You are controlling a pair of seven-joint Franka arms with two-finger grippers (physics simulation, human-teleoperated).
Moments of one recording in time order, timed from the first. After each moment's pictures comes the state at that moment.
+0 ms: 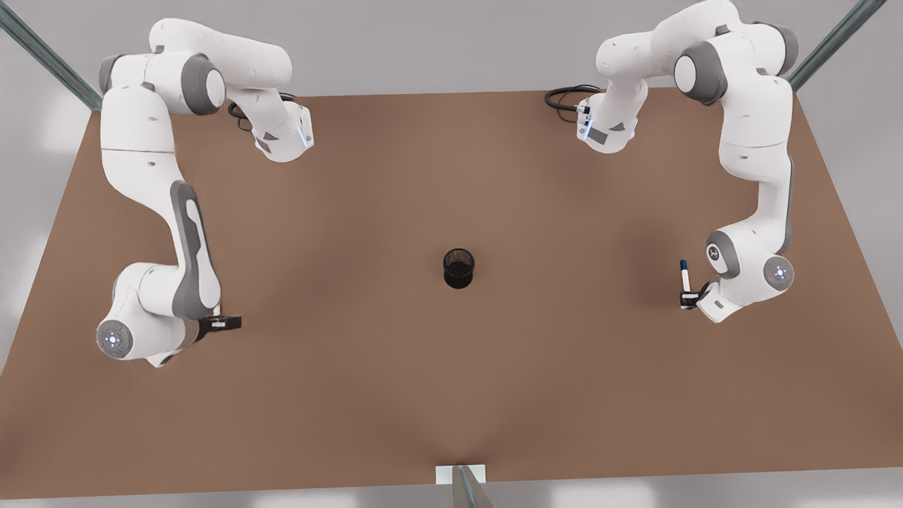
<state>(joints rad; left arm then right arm) 0.11 0.60 0.12 -1.92 -0.14 2.43 0.43 -0.09 0.66 -0.02 -1.54 0.06 1.85 -0.10</state>
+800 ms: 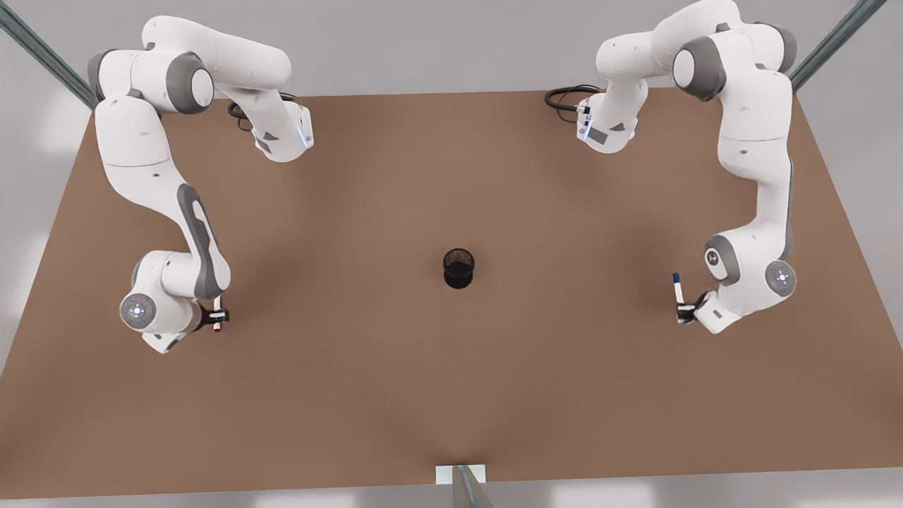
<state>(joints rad) 0.12 0.59 0.02 -1.80 -0.17 2.38 0.40 -0.17 0.63 -0.01 -1.83 -0.12 2.29 -0.21</state>
